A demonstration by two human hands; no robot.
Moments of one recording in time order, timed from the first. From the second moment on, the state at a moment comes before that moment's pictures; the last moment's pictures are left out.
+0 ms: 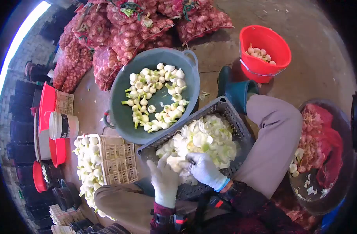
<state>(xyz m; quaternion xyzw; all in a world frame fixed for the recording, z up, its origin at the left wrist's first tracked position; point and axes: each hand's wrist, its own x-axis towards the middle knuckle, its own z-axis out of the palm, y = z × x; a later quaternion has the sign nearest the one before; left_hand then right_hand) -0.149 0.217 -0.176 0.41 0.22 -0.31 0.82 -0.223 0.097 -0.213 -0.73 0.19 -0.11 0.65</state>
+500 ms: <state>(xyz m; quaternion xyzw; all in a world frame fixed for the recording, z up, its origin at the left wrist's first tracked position) -0.156 0.238 -0.171 0.44 0.08 -0.37 0.81 -0.225 0.053 -0.241 -0.58 0.26 -0.08 0.77</state>
